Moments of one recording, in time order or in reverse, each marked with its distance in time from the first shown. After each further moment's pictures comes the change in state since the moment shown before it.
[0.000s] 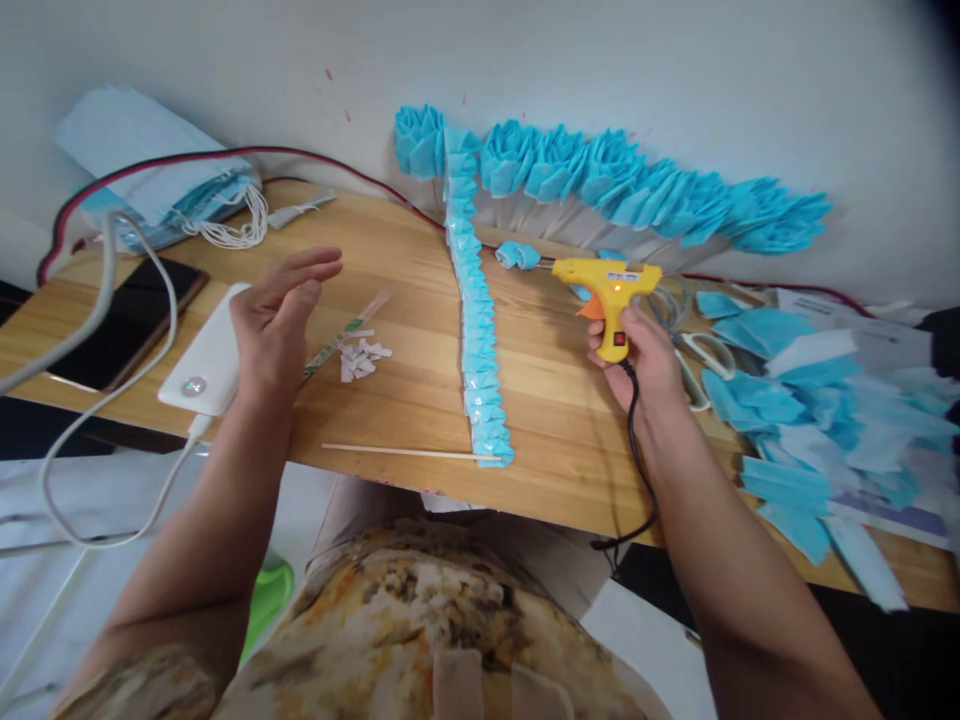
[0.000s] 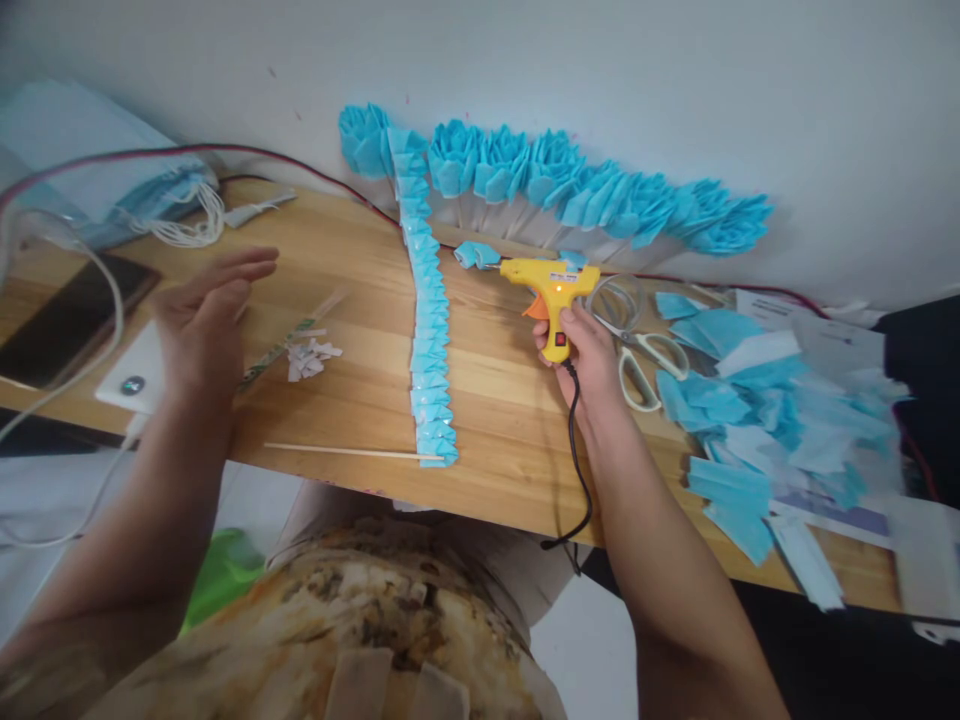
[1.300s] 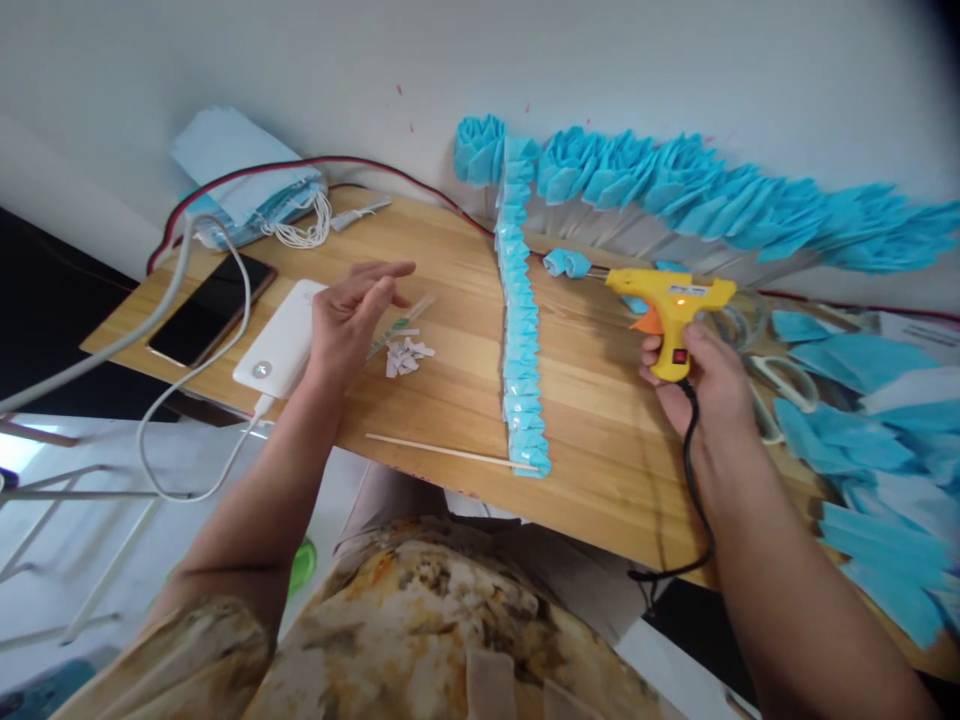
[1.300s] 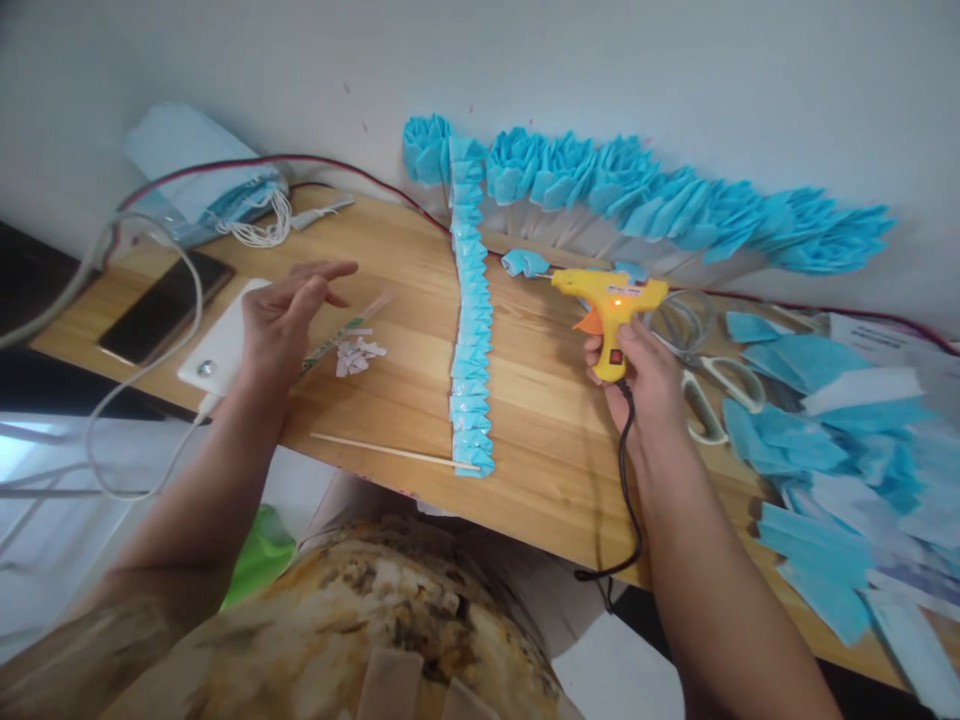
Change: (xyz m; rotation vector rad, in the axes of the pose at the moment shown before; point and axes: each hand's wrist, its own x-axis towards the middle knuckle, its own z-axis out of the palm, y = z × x) left_hand -0.001 0.006 0.002 0.100 -0.112 -0.057; right_hand -0.001 0.000 0.002 -0.008 0.050 -0.017
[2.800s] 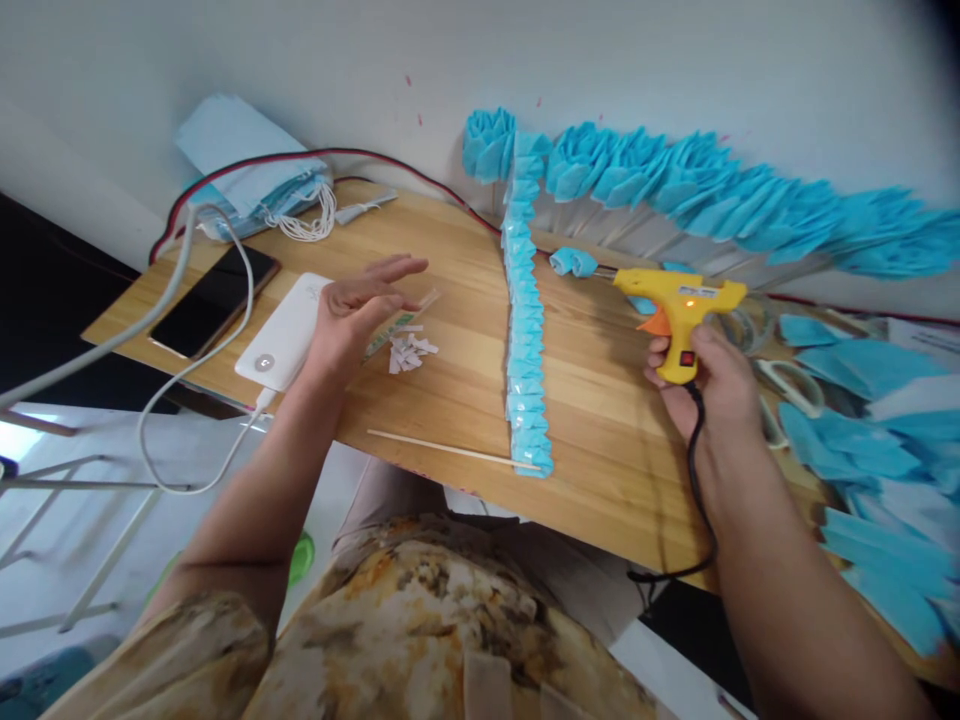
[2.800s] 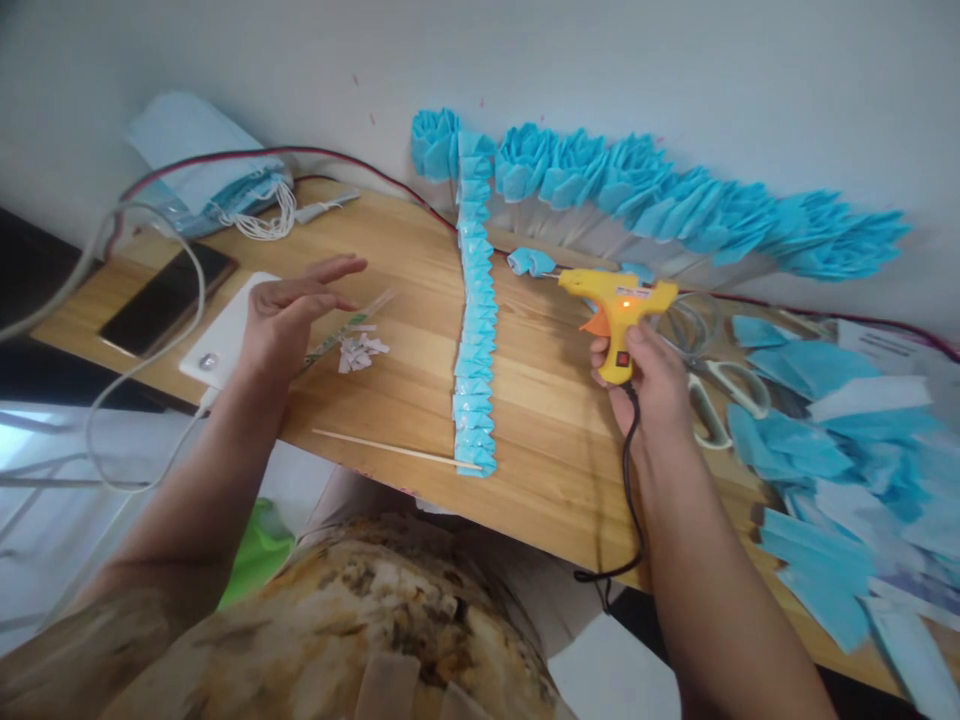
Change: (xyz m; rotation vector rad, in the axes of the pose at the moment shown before) left_hand 0.001 -0.004 -0.006 -0.092 -0.120 -0.073; right_hand 0.001 0.001 -0.001 -0.026 0.010 0.001
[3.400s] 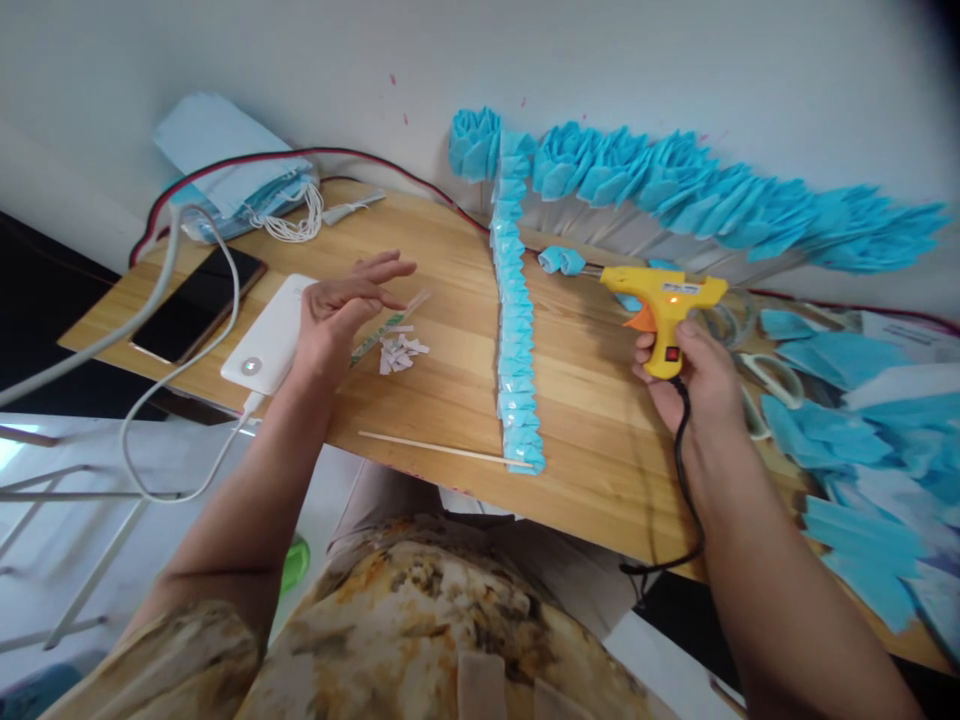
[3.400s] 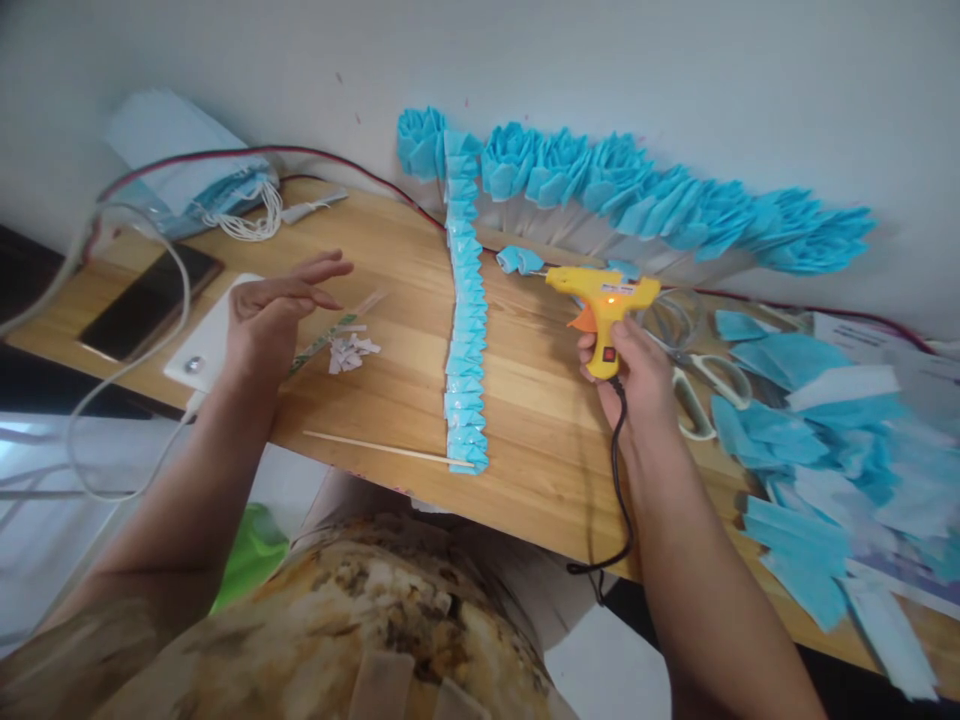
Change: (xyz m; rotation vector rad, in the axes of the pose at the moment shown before) left_hand 0.000 -0.005 -0.002 -0.026 0.018 0.025; right_hand -0.001 -0.001 0.000 0.038 -0.023 0.011
